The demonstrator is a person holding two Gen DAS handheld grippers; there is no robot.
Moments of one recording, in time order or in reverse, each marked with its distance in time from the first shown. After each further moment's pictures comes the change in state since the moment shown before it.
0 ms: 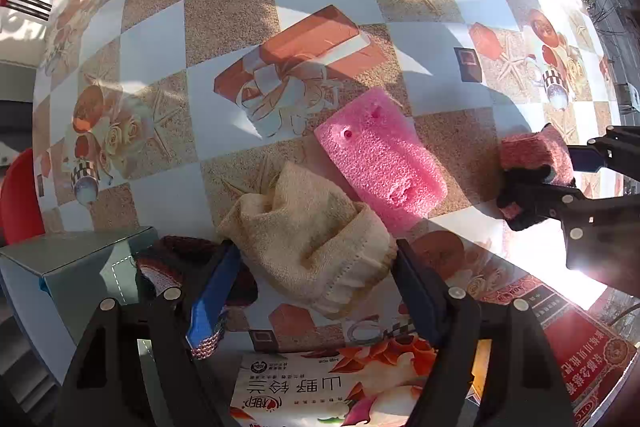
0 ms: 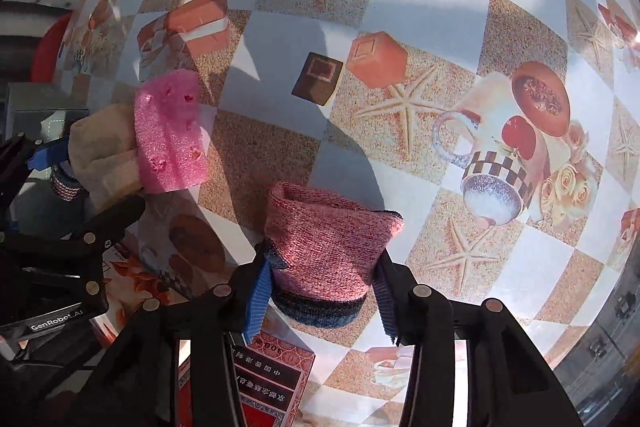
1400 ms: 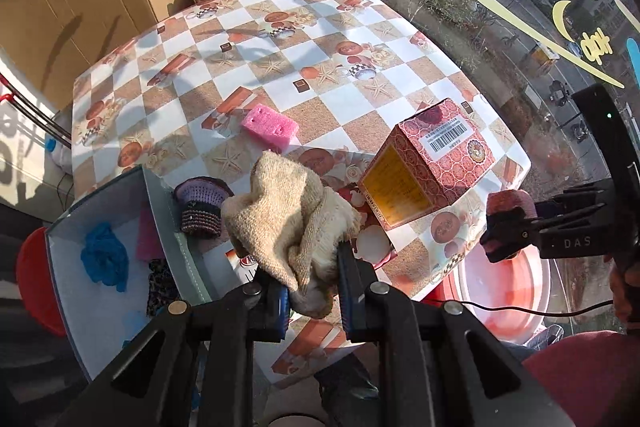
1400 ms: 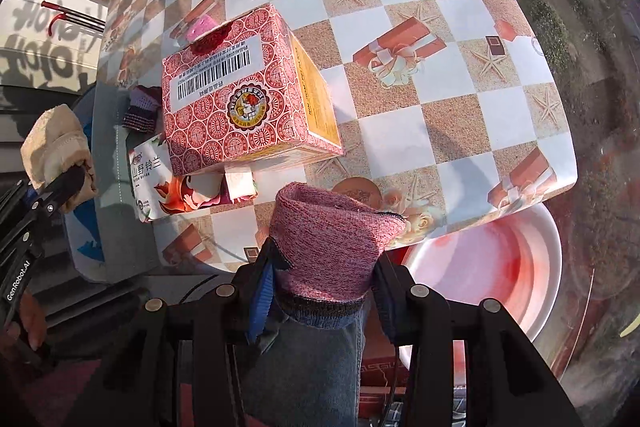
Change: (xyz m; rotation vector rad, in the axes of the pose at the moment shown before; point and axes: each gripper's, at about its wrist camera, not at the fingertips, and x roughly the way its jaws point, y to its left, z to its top) left arm -0.148 0.001 -0.204 0.325 -0.450 -0.125; right arm -0.072 0.071 -0.260 0.527 -0.210 0.097
